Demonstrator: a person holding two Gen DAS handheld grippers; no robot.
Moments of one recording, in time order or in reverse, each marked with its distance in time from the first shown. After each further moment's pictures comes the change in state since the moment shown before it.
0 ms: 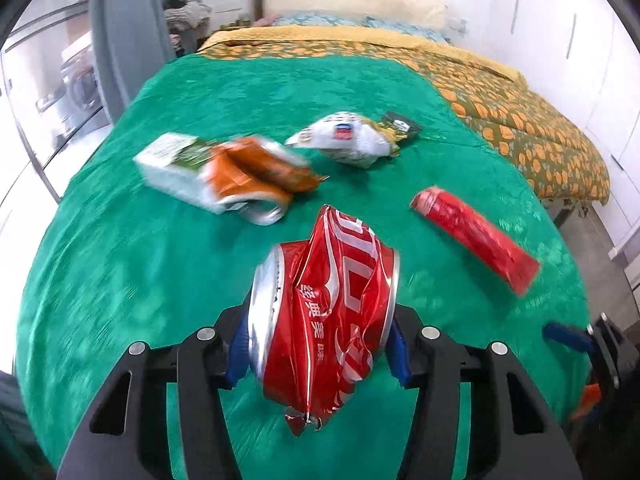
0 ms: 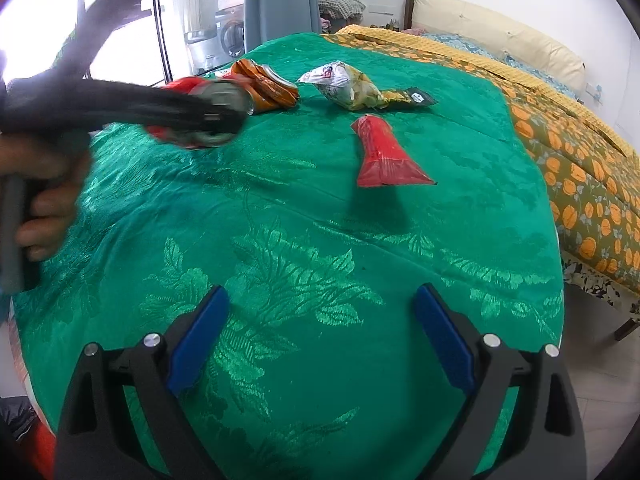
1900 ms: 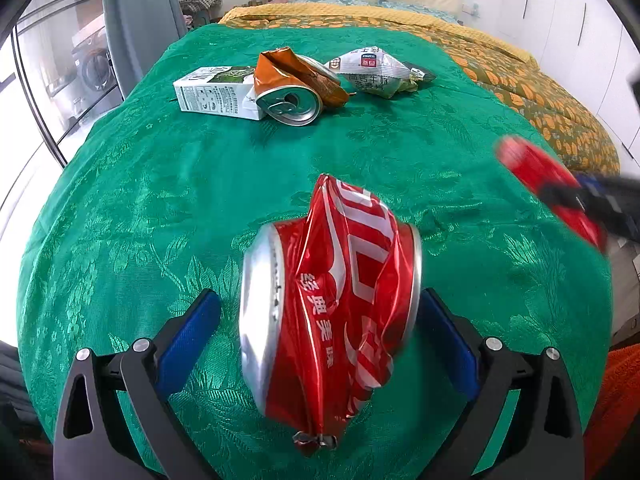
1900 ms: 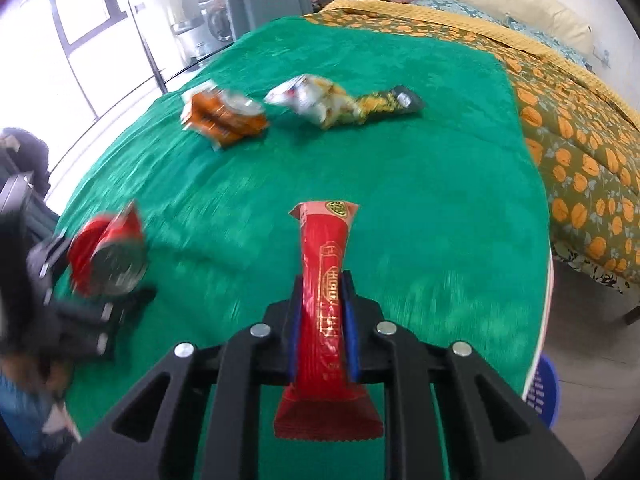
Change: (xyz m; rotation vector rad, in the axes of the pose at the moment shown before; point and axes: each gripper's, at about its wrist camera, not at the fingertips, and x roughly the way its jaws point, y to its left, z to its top) left arm 0.001 0.010 -0.061 -0.001 0.067 0.041; right arm 0.009 -0.037 0.061 0.080 0.132 0.066
